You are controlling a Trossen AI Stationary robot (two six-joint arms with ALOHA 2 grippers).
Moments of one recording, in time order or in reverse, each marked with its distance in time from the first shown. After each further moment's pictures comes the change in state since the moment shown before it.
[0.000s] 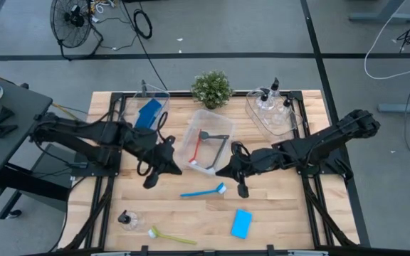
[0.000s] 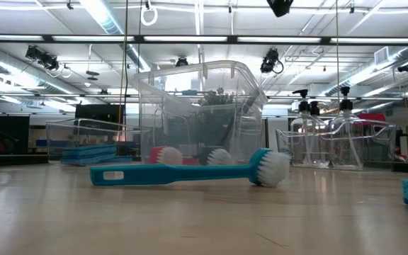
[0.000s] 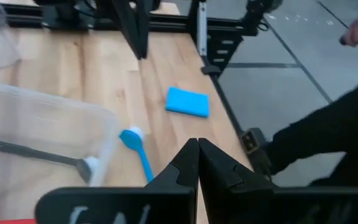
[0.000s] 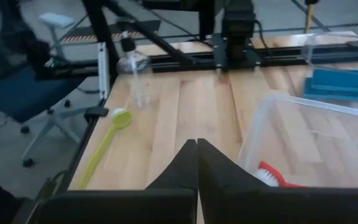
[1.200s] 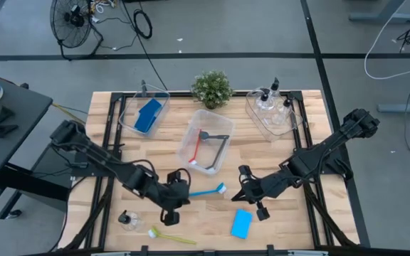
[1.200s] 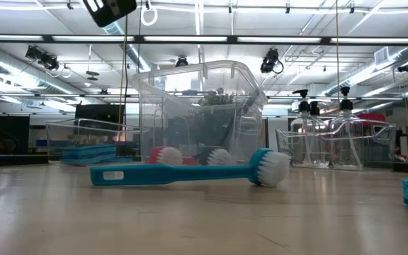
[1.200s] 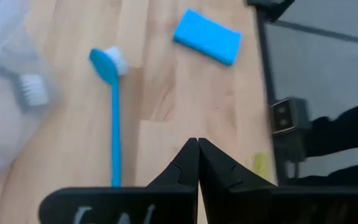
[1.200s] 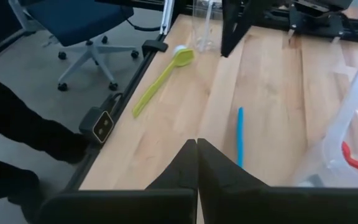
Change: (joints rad) left arm -0.345 0.354 0.000 0.072 -0.402 -0.412; right arm 0.228 0.000 0.000 -0.176 -0.010 -0.065
